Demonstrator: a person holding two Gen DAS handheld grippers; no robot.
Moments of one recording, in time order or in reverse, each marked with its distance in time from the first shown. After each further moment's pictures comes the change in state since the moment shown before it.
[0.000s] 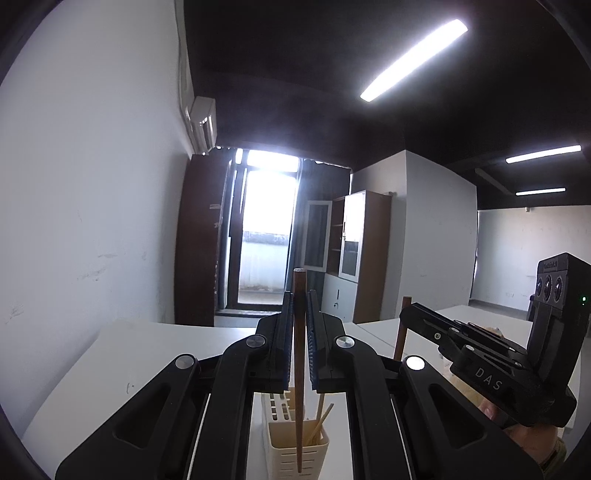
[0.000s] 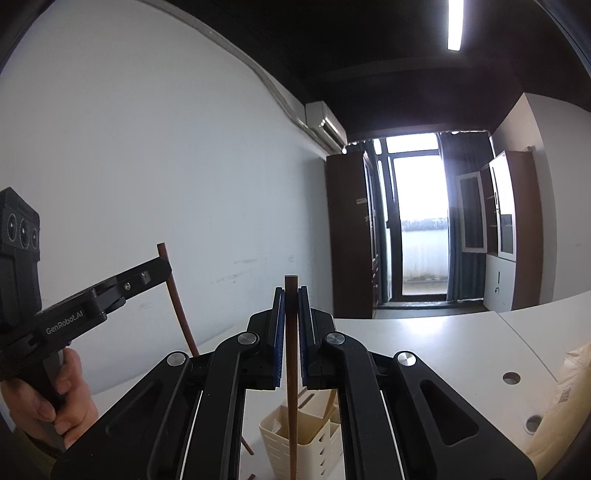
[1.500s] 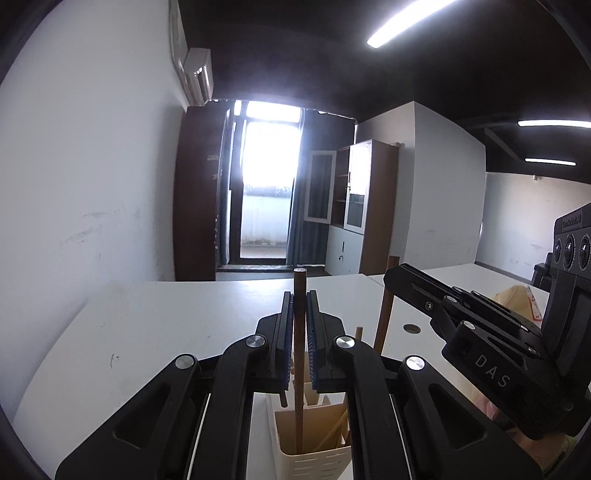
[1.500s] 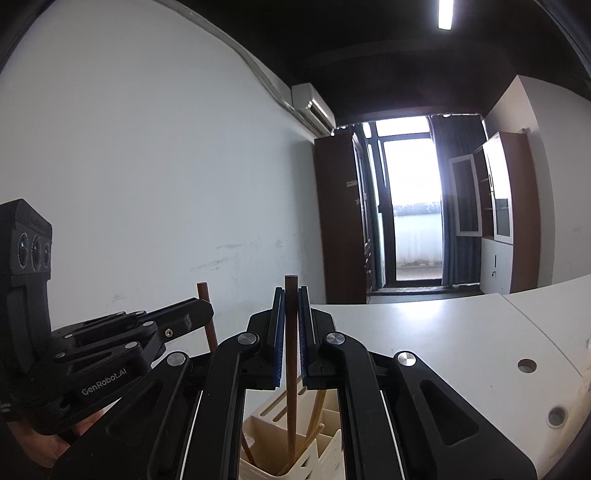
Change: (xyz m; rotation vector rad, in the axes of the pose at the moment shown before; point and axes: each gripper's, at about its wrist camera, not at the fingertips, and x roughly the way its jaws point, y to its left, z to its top) left arm 0.086 0.017 -0.050 0.017 0.215 0.003; right arm 0.072 -0.007 -0.037 0.007 0.089 -0.046
